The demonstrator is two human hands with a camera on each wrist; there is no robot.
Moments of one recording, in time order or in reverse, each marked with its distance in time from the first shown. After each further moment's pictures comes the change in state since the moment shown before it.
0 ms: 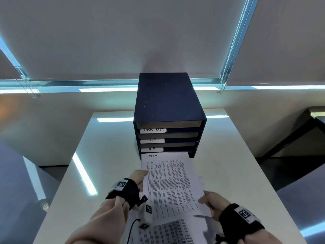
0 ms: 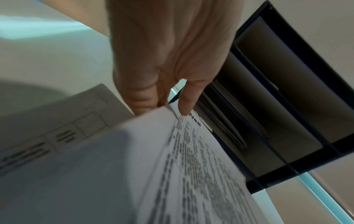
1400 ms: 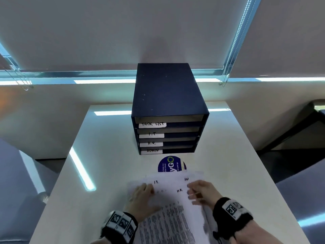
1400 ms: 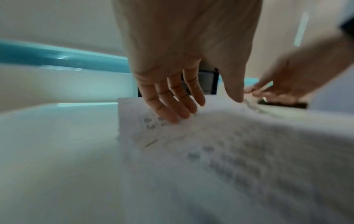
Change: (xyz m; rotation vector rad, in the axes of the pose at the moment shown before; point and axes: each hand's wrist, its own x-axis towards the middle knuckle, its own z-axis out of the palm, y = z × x) left_hand -0.033 -0.085 0.000 1.205 0.084 0.571; right_hand 0.022 0.005 0.018 -0.175 0.126 -0.172
